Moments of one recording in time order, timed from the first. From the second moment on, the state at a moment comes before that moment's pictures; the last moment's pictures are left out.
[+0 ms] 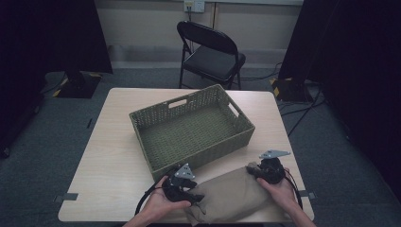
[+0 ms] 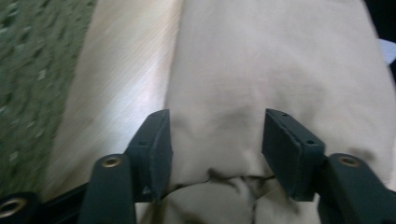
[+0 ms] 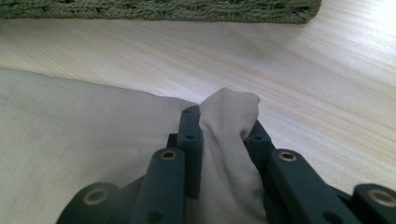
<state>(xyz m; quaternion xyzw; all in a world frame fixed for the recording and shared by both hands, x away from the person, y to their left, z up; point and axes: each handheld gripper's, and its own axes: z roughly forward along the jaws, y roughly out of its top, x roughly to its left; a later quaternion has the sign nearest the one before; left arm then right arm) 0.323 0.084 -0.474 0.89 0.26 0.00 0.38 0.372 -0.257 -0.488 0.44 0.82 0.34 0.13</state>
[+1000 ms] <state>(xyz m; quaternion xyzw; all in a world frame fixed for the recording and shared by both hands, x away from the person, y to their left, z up) 0.321 0.065 -0.487 0.91 0.23 0.01 0.35 0.373 -0.259 -0.487 0.44 0.82 0.34 0.14</state>
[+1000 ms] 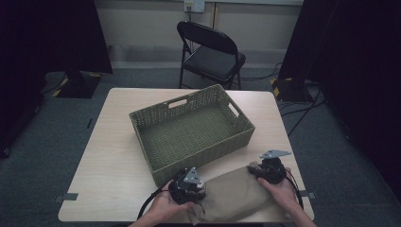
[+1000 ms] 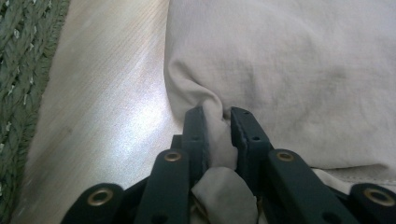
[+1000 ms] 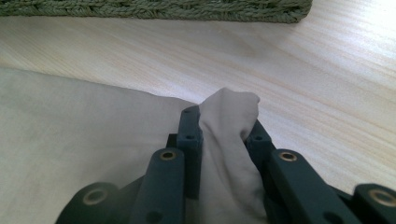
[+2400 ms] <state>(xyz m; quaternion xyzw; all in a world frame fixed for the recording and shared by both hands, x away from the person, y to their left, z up) 0.325 0.078 -0.465 0.86 0.26 -0.03 0.45 0.367 -0.277 -0.466 0.46 0.78 0.39 0.16</state>
